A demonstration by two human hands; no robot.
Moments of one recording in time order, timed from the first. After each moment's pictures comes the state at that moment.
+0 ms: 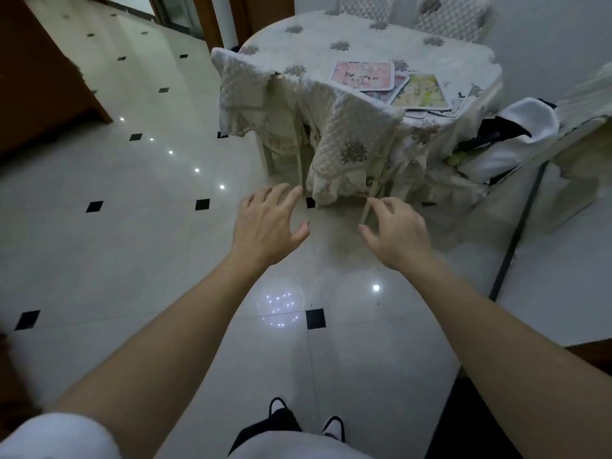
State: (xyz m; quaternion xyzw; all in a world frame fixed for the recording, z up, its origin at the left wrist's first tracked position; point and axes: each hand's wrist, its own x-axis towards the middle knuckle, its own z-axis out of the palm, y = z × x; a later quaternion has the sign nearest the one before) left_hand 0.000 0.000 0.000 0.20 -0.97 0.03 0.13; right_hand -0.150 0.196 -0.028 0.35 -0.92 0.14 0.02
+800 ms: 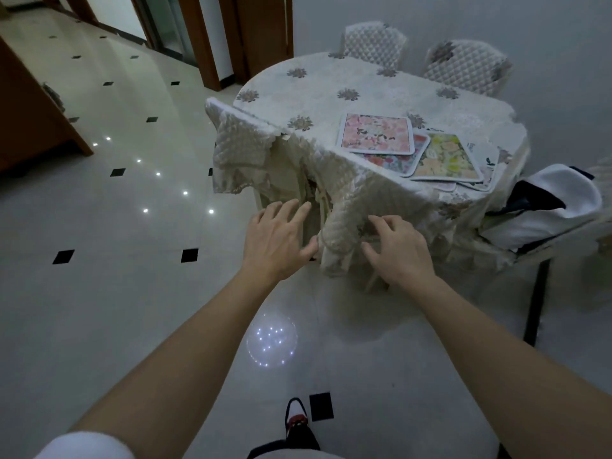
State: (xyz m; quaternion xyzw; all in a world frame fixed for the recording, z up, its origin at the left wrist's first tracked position) left_hand -0.220 -0.224 -0.004 0.18 -0.97 0.01 0.14; right_hand -0.354 -0.029 -0.022 0.34 -0.93 0.12 0.03
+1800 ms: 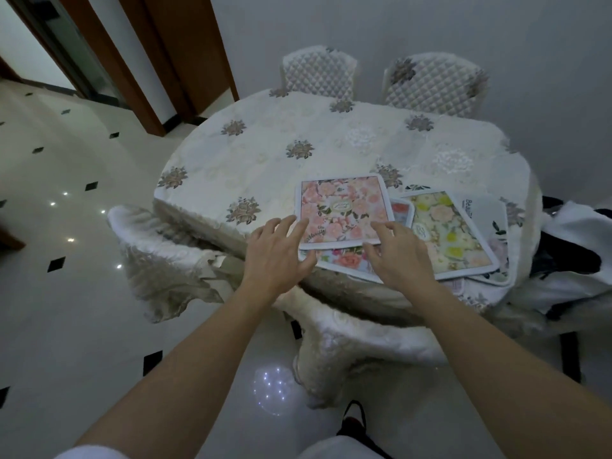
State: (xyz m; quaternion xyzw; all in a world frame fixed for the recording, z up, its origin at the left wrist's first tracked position) left_hand -0.659 -0.379 -0.007 0.11 -0.99 0.03 0.07; right_hand -0.766 -0.166 -0.037 0.25 -0.96 0.16 0.02
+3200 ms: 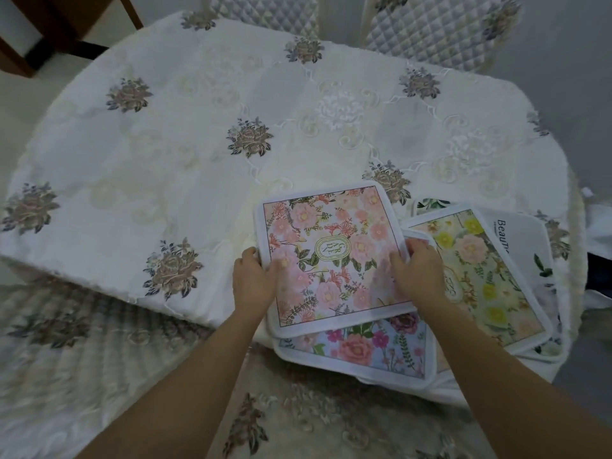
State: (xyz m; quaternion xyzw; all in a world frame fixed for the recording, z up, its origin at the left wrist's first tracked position) left_hand -0.901 -0.498 -0.180 0.35 -0.84 -0.41 -0.03; right_hand -0.991 -0.232 -0.172 -0.05 -0.96 0.27 -0.09
